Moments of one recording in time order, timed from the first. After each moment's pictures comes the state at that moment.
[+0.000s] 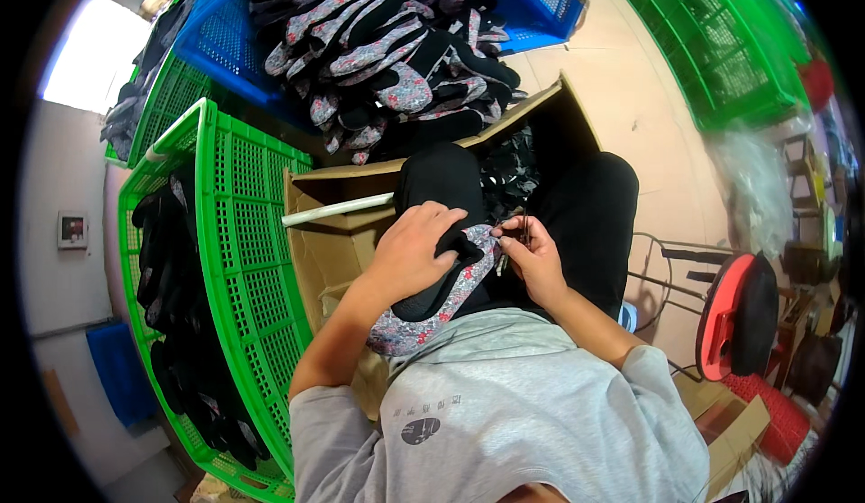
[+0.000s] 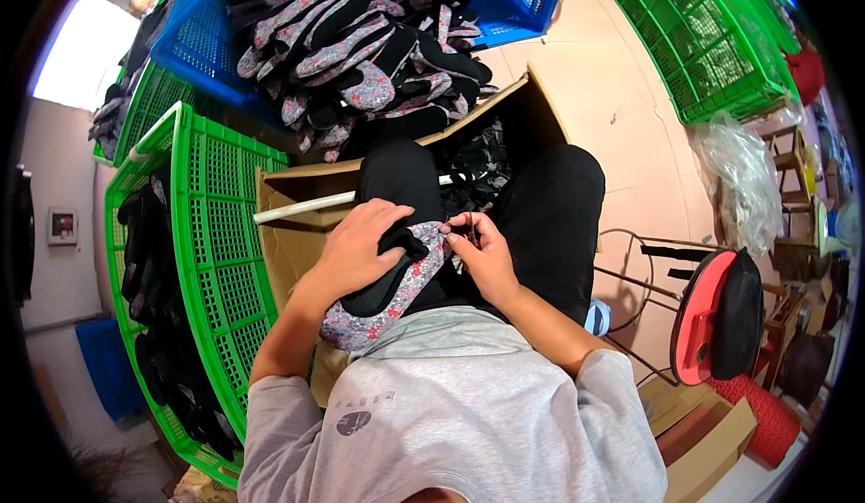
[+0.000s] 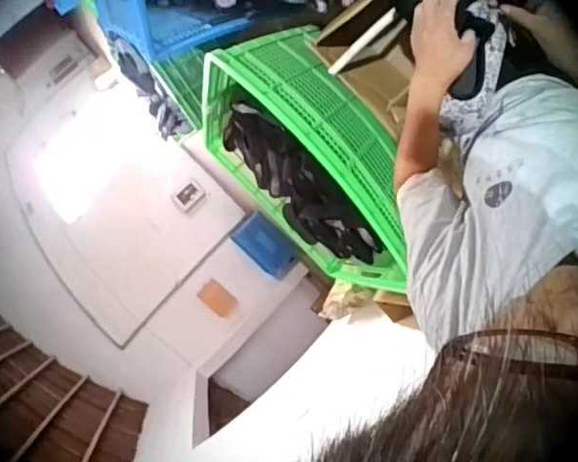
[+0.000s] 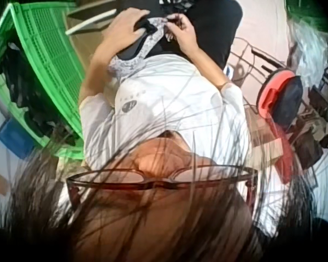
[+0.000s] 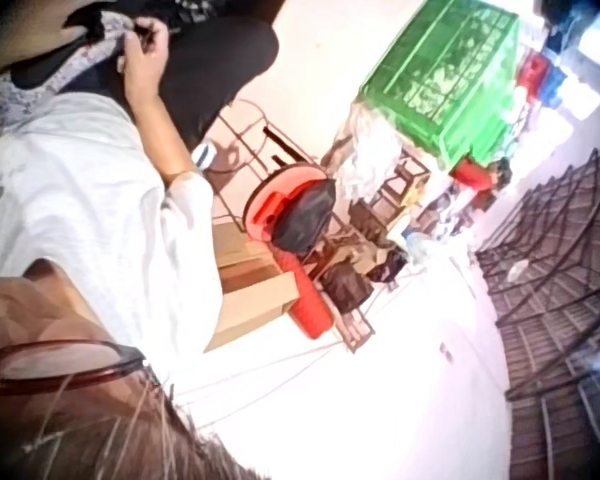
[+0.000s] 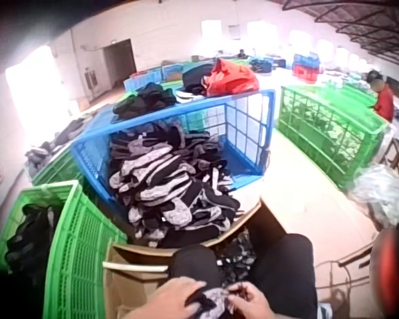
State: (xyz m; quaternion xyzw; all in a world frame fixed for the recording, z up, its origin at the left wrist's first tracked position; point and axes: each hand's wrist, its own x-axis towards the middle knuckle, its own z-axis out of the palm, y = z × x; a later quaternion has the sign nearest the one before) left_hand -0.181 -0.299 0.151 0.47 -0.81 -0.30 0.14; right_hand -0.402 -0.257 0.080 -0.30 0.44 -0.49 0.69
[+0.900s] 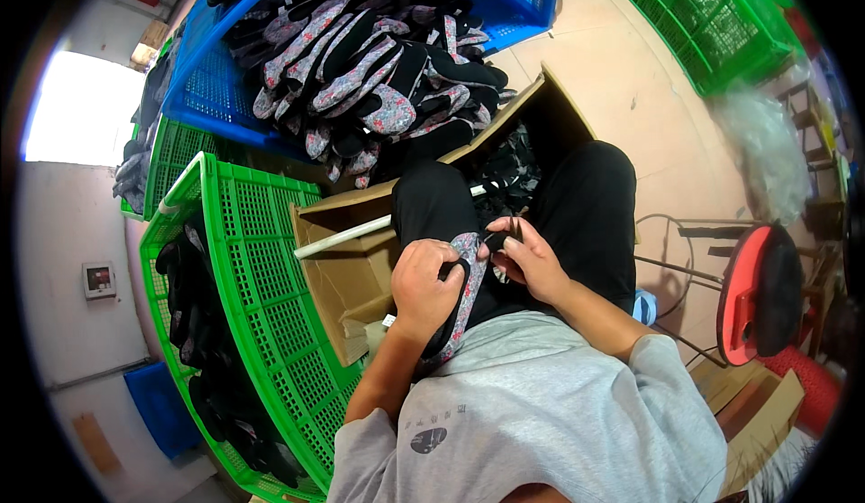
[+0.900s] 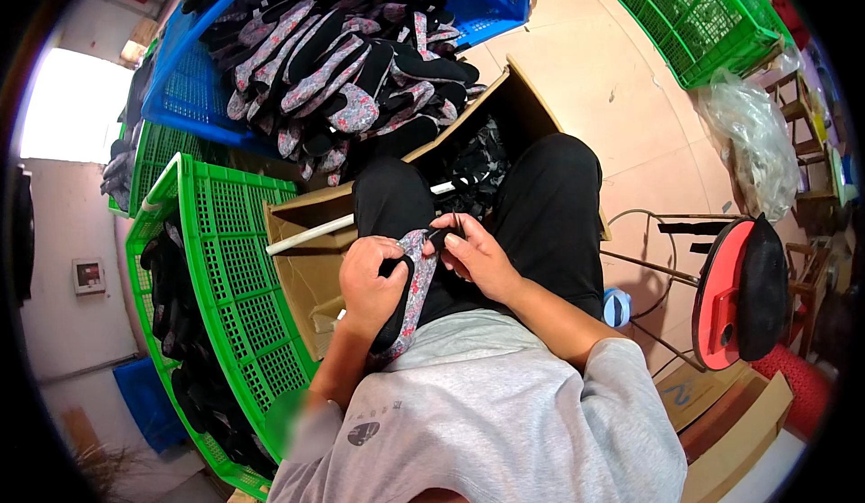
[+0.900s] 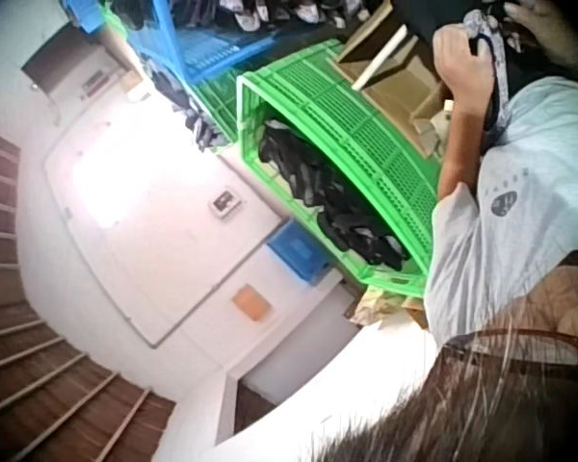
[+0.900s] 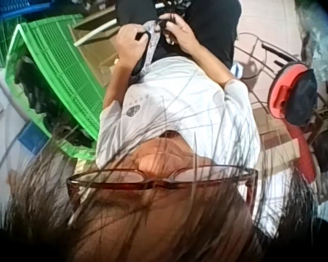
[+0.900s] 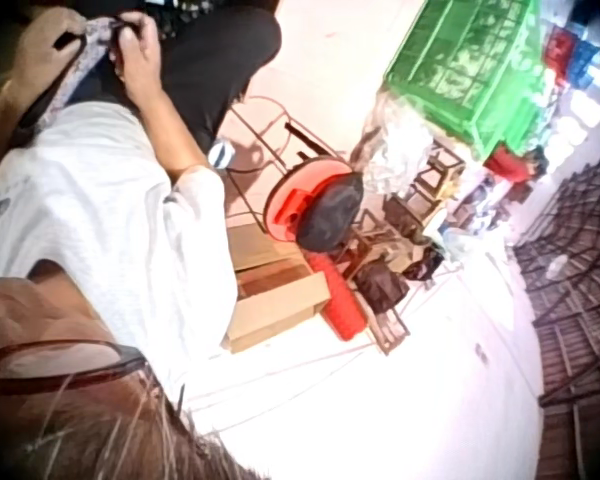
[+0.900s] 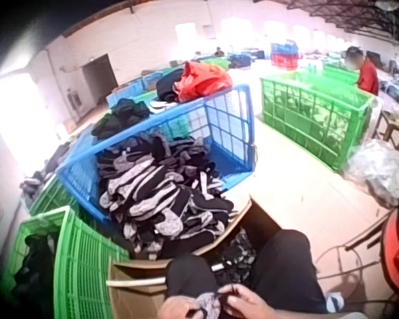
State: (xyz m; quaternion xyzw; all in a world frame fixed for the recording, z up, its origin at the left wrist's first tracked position) left_hand -0.222 -0.280 0.121 0.50 -0.76 -0.17 0.38; right_hand -0.421 -0.268 0.076 -0.31 0.33 -0.45 0.77
